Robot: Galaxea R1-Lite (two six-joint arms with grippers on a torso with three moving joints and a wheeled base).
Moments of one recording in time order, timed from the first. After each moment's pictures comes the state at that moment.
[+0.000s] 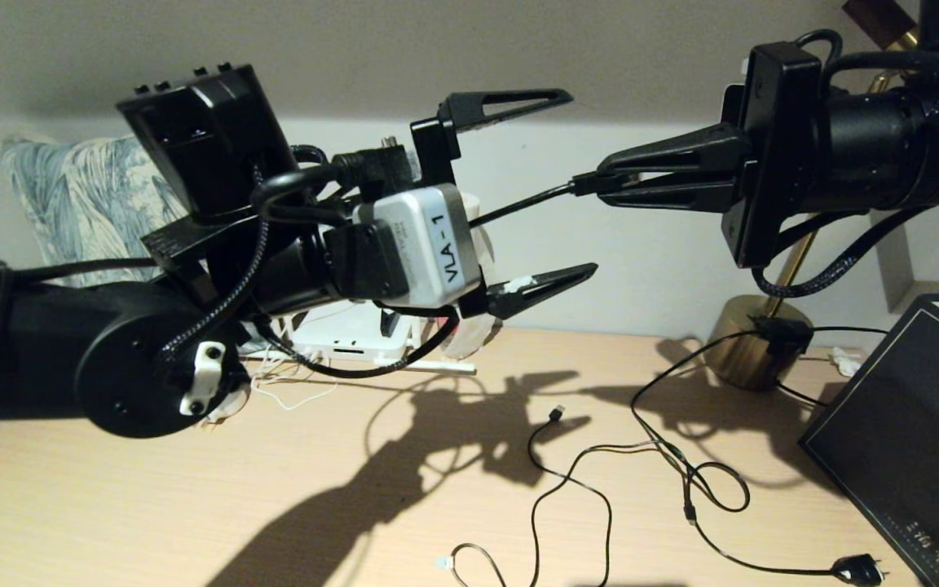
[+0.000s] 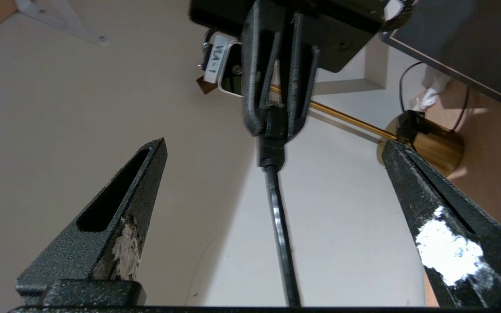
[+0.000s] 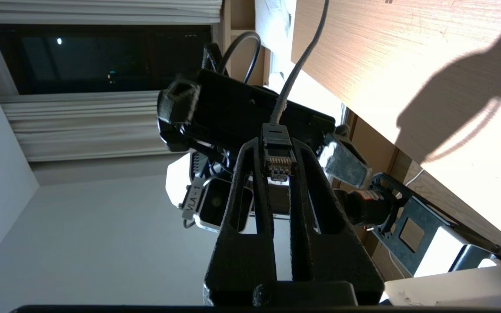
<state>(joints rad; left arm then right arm) -0.65 1.76 -1.21 -0.84 -0.72 1.20 0.44 1.61 -1.58 0.18 0.83 1.19</state>
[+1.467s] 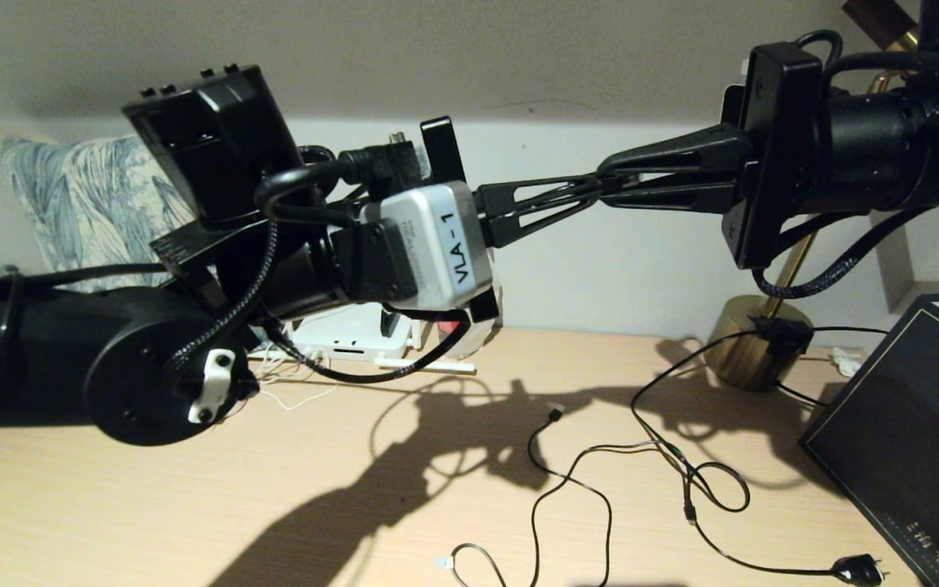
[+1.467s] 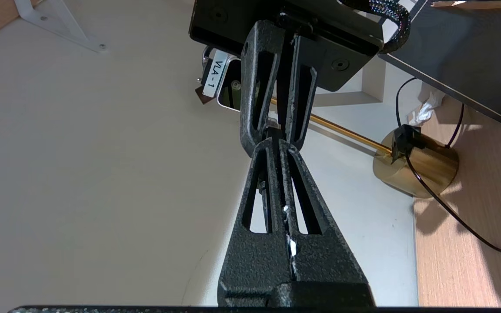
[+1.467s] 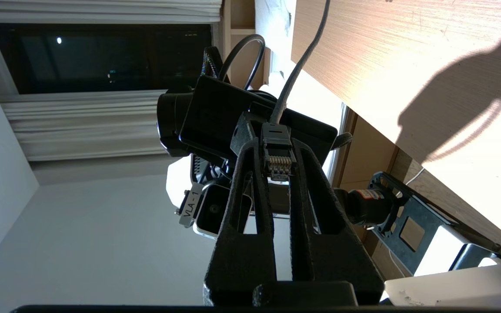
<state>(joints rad) -0.67 1.77 -1.20 -0.87 -0.72 1.17 0.45 1.61 -1.58 0.18 0.83 1.19</state>
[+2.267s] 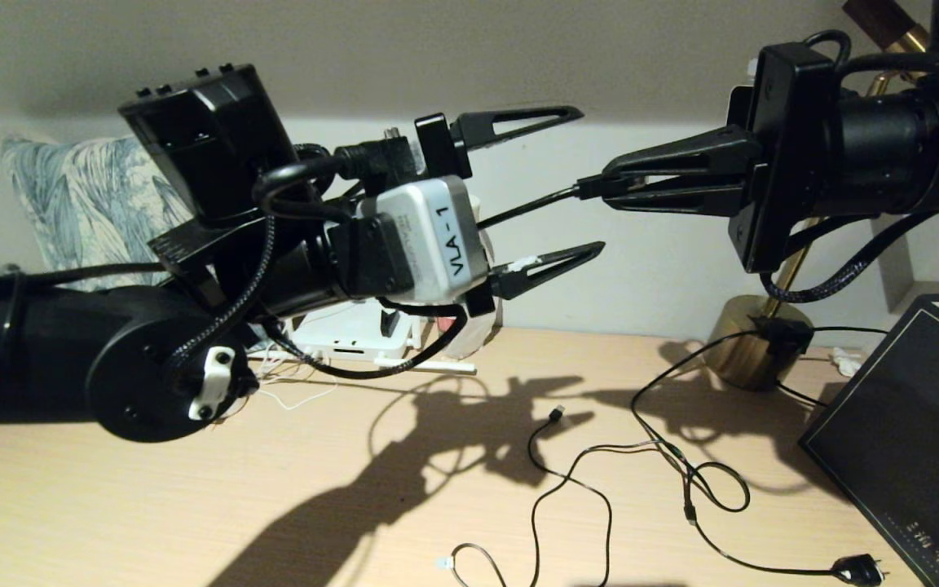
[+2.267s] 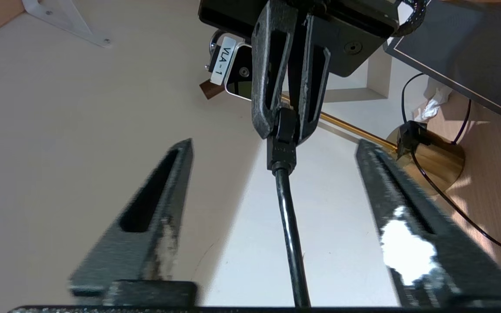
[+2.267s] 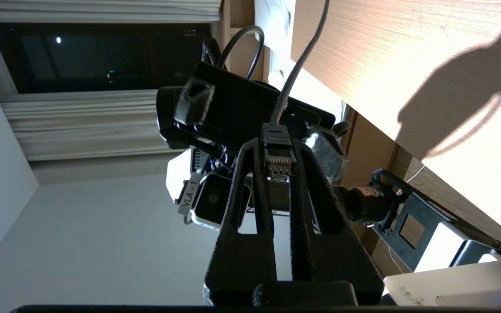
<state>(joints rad) -0.66 1.77 -1.21 -0.88 -0.71 1.16 0.45 1.59 -1.56 0.18 0.83 1.19</state>
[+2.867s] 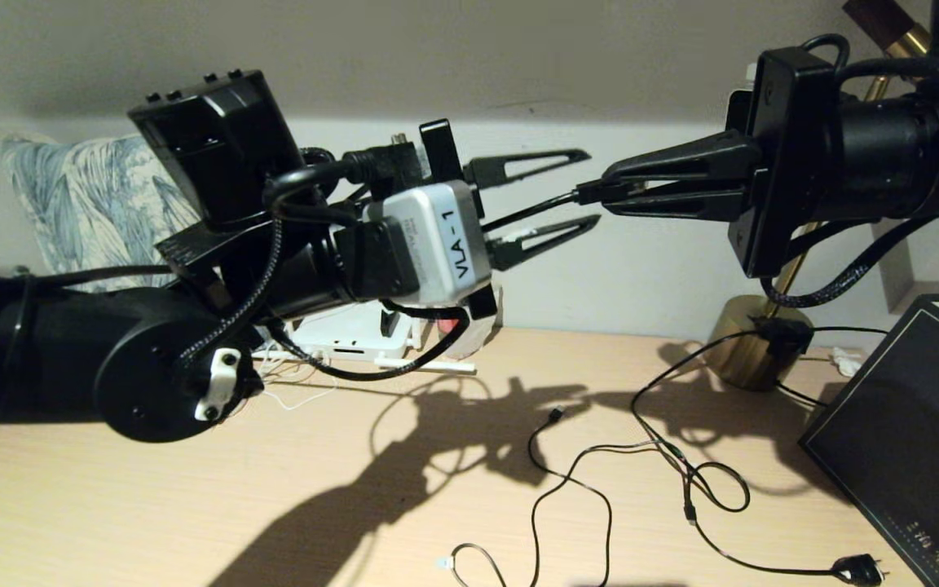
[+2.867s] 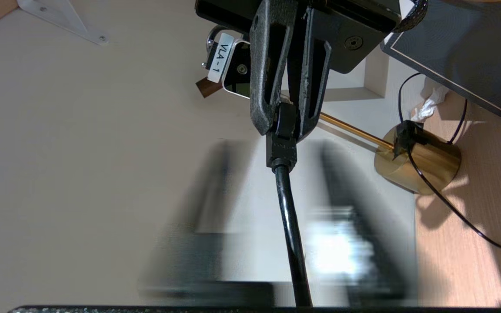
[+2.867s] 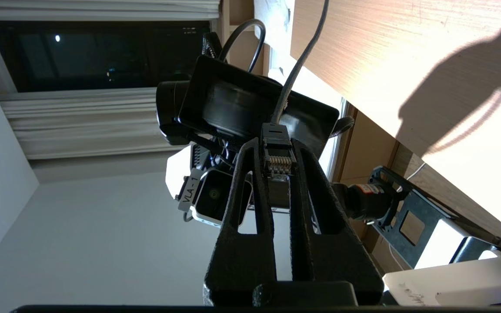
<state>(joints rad) -0.66 1.78 -1.21 -0.88 -0.71 1.16 0.45 1.59 -1.55 0.18 0.83 1.19</state>
